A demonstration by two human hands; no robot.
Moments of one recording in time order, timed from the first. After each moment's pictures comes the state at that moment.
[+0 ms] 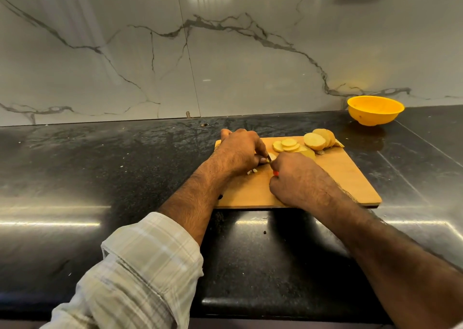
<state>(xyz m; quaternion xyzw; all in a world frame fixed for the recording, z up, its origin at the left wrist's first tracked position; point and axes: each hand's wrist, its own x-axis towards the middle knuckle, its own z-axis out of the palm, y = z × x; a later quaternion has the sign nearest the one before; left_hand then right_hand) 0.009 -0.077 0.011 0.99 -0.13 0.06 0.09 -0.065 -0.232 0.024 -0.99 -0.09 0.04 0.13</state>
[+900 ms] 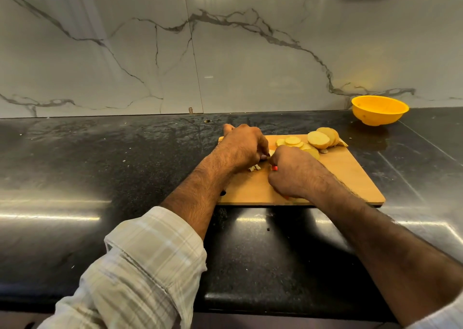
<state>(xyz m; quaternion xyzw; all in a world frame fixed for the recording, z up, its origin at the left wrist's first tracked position) 0.006 -0.077 0.019 0.99 -0.12 0.05 0.06 -0.058 -0.223 0.026 -0.98 -0.10 0.03 0.15</state>
